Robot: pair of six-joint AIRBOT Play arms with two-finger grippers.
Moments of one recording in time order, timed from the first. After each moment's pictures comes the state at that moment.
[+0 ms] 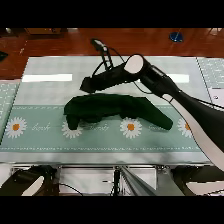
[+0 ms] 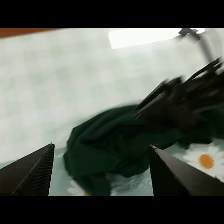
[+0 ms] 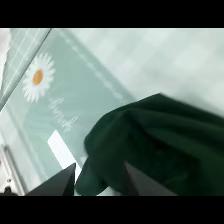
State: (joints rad) left arm -0.22 -0.81 1.67 1.46 -1.53 -1.59; right arm 0.58 -1.62 1.59 -0.72 0.90 1.28
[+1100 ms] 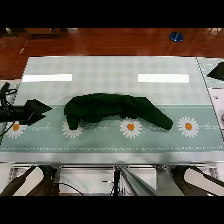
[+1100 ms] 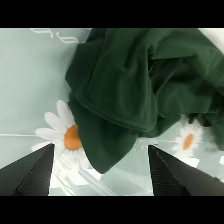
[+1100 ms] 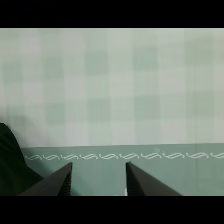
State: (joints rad) left arm 0.54 -1.00 0.67 0.79 -1.31 -1.21; right arm -0.45 -1.25 1.43 -1.20 1.36 1.26
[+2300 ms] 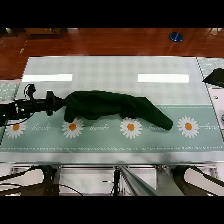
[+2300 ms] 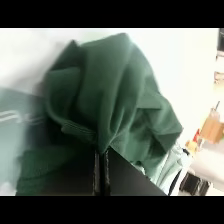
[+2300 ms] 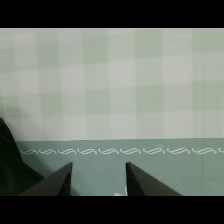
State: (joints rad) left arm 0.35 -1.40 0.69 0.33 -1.10 -1.06; right arm -0.46 -1.25 1.35 -1.18 1.33 1.23
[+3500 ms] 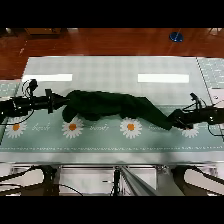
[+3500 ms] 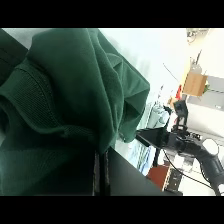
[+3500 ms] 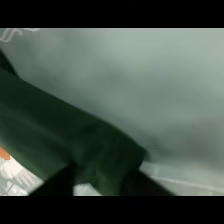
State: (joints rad) left arm 0.35 -1.39 0.73 0.31 -1.27 -1.00; right arm -0.37 -1.32 0.67 -0.93 1.17 1.21
